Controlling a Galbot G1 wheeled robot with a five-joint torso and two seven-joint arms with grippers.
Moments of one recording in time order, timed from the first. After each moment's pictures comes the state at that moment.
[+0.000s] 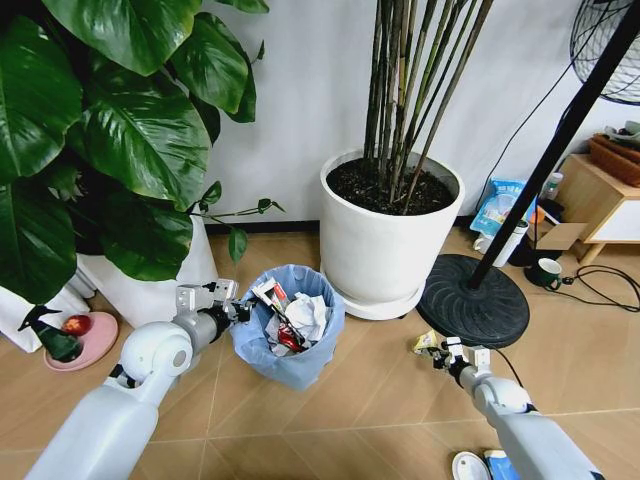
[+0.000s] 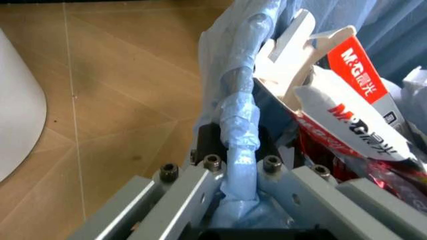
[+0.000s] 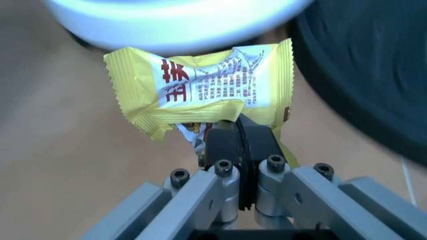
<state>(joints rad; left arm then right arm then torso) 1.04 -1.00 -0.30 -1.91 -0.79 0.74 -0.07 -1.08 1.04 0.32 1.26 0.52 -0.19 -0.25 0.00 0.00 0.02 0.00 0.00</state>
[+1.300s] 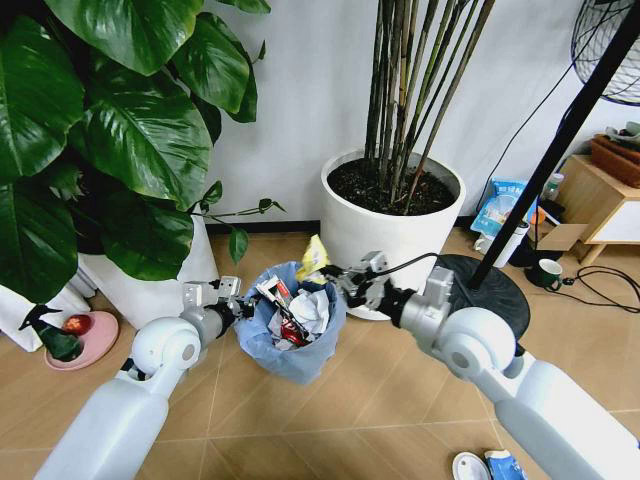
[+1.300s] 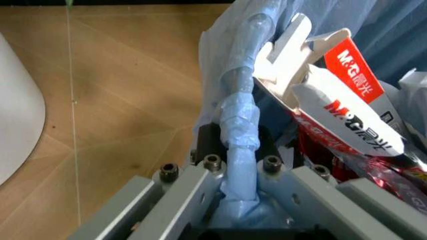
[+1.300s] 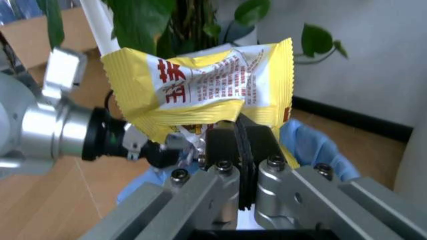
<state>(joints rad) 0.99 -1.03 -0.27 -1.87 -0.79 0.74 -0.11 -0.87 0.90 0.00 2.04 0.83 -0.39 -0.17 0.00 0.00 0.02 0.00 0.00</state>
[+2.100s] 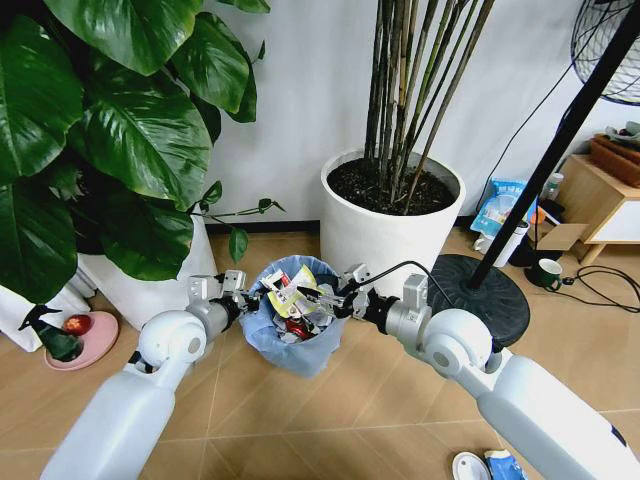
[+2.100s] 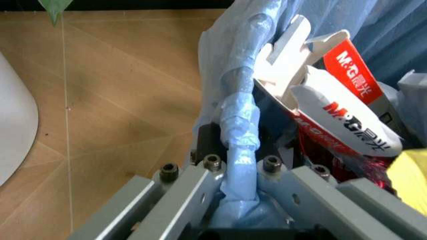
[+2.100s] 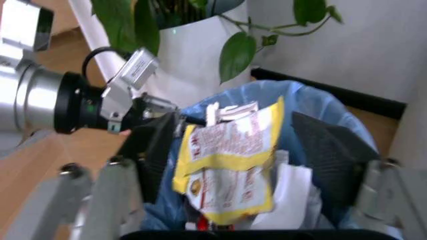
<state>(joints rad) 0.96 -1.04 -0.26 -1.86 -0.79 0.74 -0.11 -0.86 0.90 -0.02 1.99 0.81 -0.40 -0.15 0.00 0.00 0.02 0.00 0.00</state>
